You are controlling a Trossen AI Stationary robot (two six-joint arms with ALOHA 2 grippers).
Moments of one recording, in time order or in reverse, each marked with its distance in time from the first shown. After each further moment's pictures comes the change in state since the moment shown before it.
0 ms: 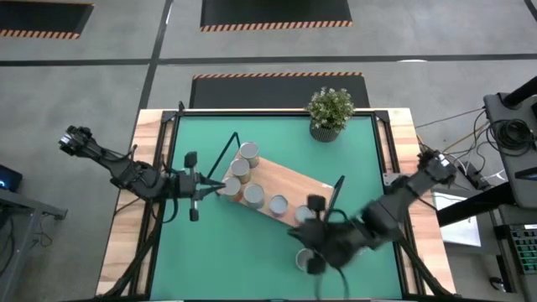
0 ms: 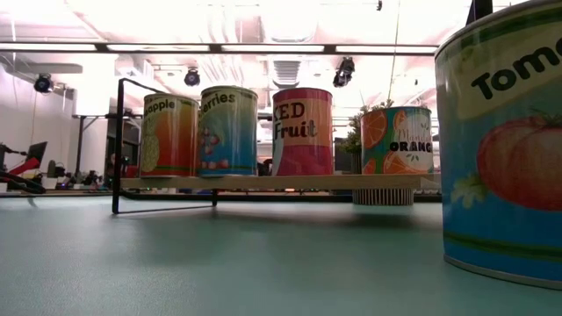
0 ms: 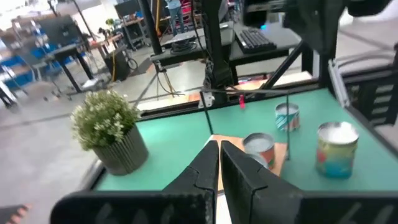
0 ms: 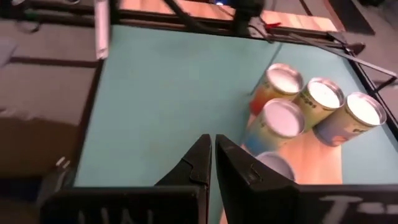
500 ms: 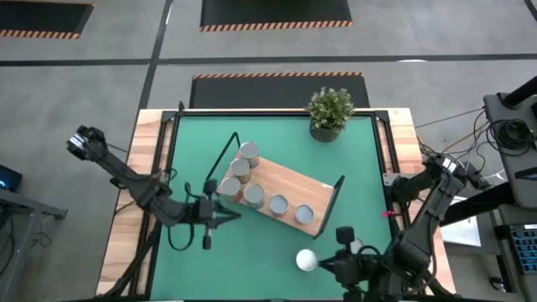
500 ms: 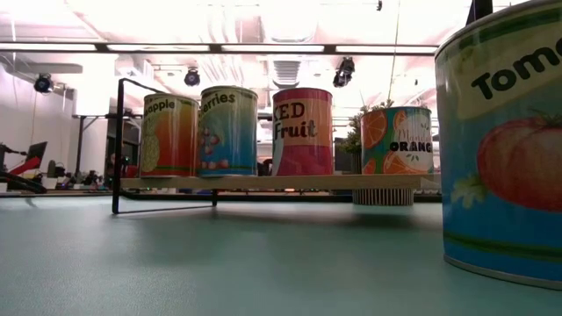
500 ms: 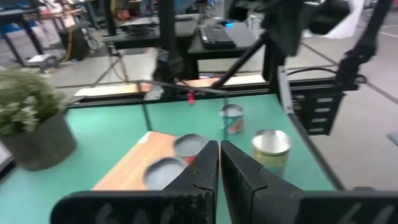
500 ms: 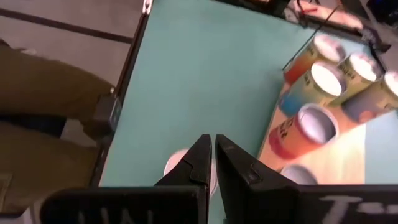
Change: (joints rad) left arm -0.110 0.295 0.048 0.189 0.024 -0.212; right arm 0.311 -0.014 -0.123 -0.083 0.148 0.152
